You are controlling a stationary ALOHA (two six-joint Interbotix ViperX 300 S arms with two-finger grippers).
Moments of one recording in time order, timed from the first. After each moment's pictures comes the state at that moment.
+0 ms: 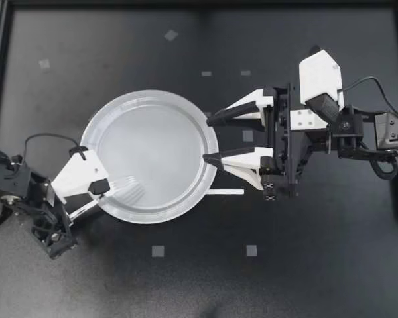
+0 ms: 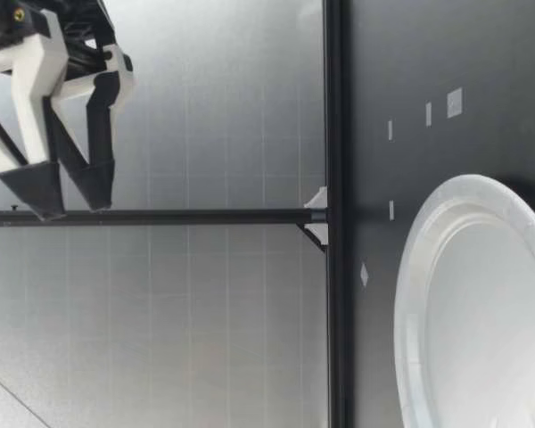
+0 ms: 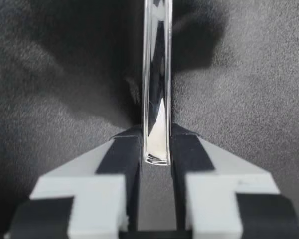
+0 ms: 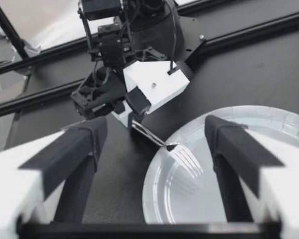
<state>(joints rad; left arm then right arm) -0.15 -0.16 1.00 -0.23 0.72 -0.55 -0.04 -0.26 0.74 0.07 -0.29 0.20</state>
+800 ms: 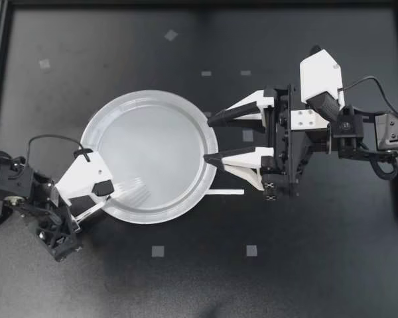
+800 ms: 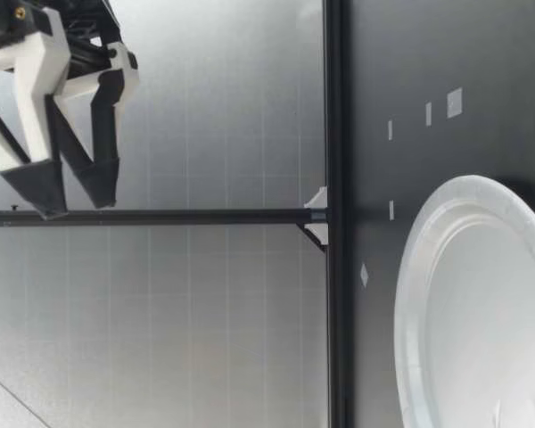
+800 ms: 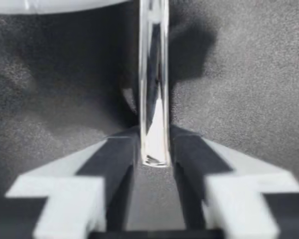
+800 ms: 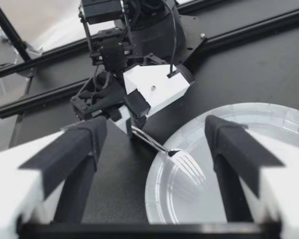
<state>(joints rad) -0.15 -0.14 1.00 -0.27 0.66 -0.50 -0.04 -0.26 0.75 0.07 -0.30 0.22</state>
